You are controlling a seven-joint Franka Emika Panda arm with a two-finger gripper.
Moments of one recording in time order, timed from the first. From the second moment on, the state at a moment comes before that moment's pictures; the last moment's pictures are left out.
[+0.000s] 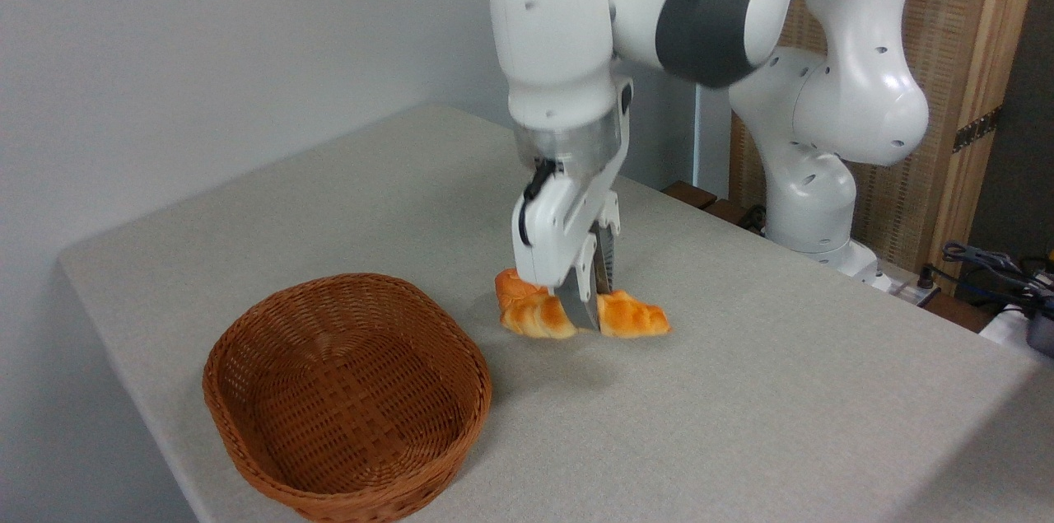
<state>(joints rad) -0.04 -0.31 0.13 -2.28 -0.03 1.87 1.97</state>
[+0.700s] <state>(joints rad) -0.04 -0.17 0.12 -1.98 -0.20 1.85 1.62</state>
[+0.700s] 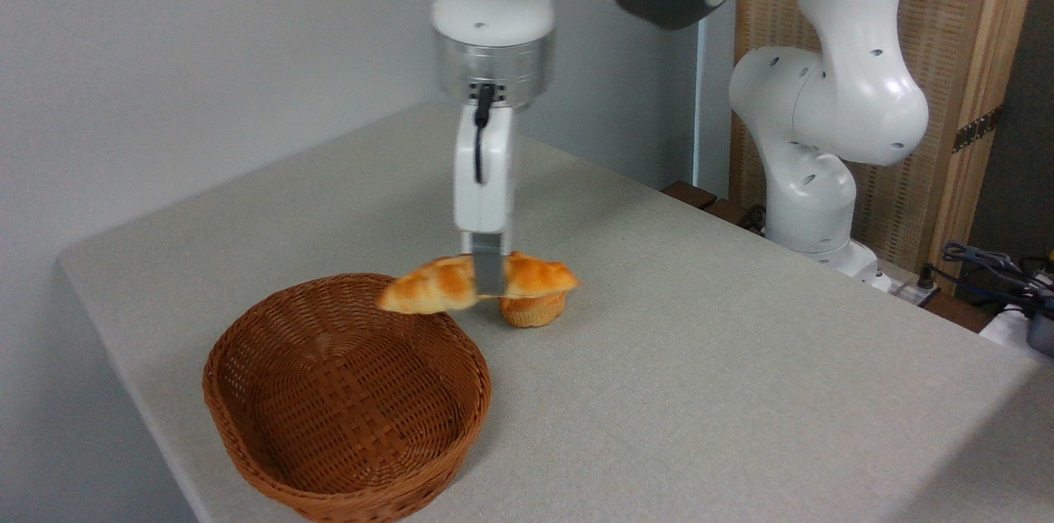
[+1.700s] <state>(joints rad) -0.12 0.09 0.11 -1.78 -0.35 2.02 1.33</state>
